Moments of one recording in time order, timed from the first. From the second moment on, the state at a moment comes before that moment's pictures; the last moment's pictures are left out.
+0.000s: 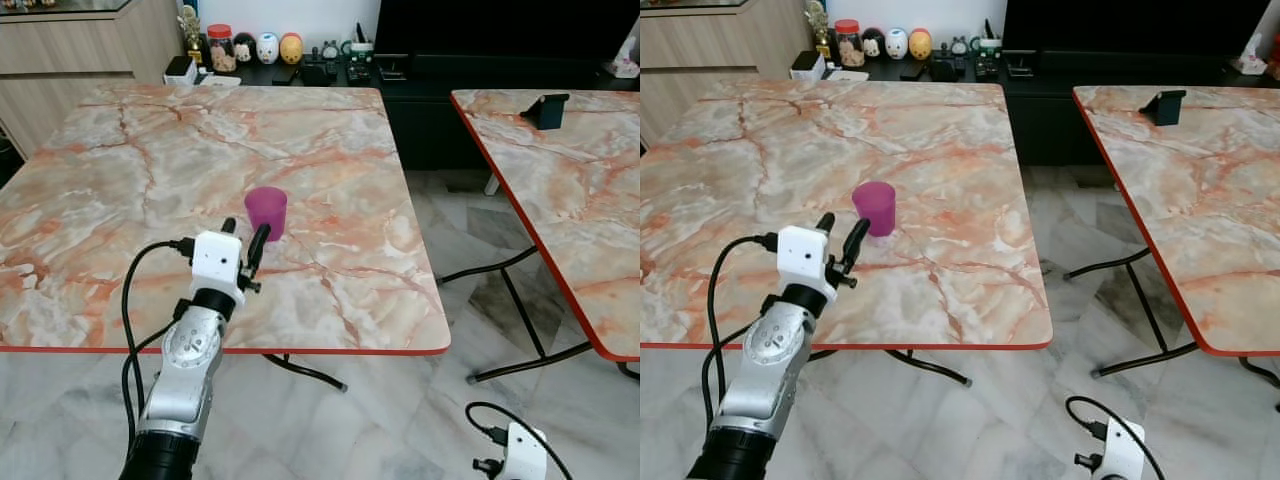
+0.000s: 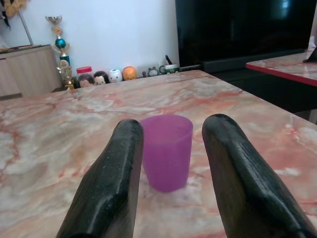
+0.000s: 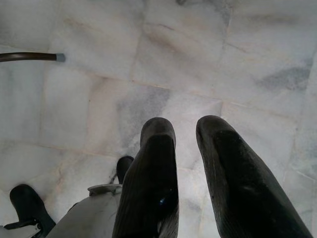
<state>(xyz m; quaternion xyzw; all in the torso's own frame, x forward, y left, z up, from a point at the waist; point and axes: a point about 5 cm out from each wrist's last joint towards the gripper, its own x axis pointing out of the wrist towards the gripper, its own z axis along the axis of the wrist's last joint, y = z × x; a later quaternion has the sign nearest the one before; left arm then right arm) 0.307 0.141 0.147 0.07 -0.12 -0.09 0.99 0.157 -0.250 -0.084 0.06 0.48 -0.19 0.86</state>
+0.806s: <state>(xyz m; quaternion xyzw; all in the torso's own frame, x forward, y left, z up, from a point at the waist) 0.310 0.158 0.141 0.08 -0.11 -0.06 0.99 0.166 -0.240 -0.083 0.08 0.47 -0.18 0.86</state>
